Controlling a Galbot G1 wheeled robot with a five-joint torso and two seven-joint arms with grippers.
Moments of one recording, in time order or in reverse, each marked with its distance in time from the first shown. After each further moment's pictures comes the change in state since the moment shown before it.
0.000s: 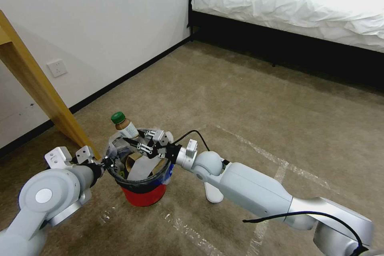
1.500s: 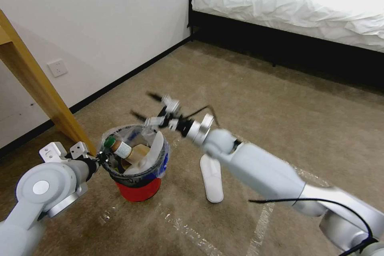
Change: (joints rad) left arm -0.035 0.008 -0.011 0.053 -0.009 -0.014 -0.010; right arm 0.129 -0.133 0.225 0.112 0.068 0.013 0.056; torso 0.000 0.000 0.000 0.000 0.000
